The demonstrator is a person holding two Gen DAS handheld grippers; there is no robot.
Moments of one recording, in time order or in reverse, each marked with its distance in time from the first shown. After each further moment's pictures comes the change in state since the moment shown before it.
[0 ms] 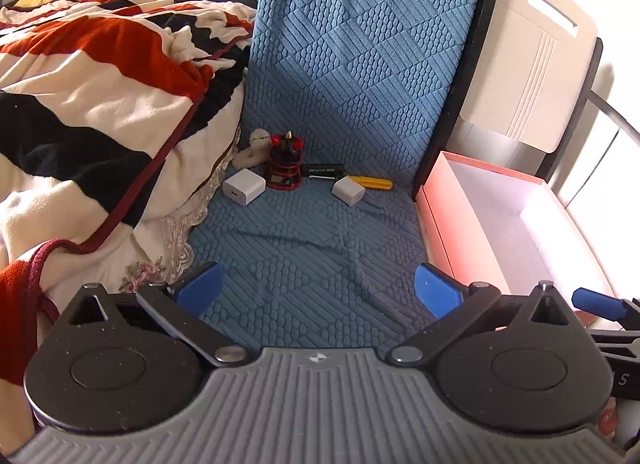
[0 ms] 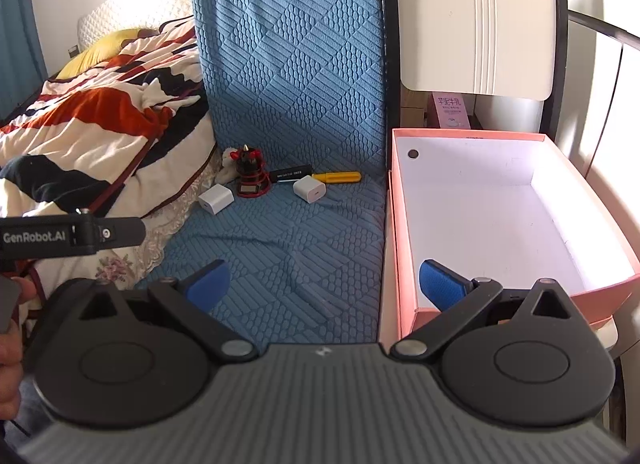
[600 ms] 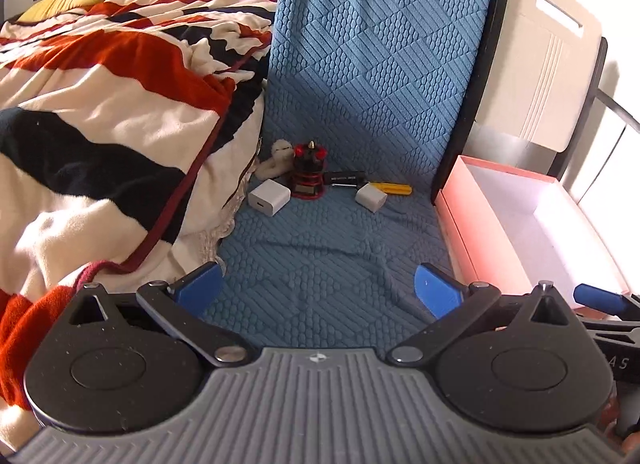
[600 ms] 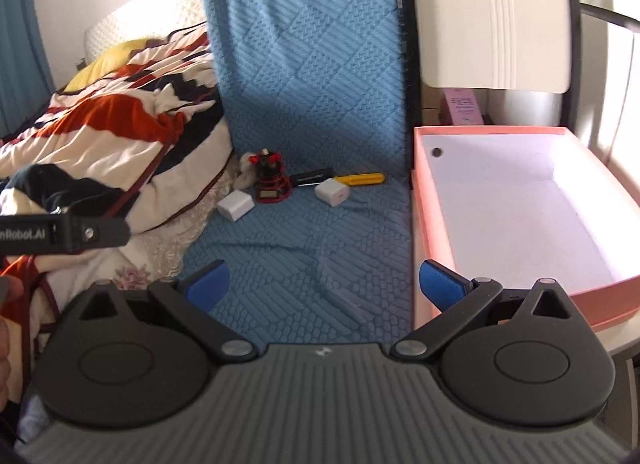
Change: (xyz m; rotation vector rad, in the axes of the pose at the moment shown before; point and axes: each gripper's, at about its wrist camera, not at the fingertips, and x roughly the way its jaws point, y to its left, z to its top) left arm -0.013 0.027 0.005 0.023 -0.018 0.029; right arm 0.010 0.014 -0.004 0.038 -0.022 0.025
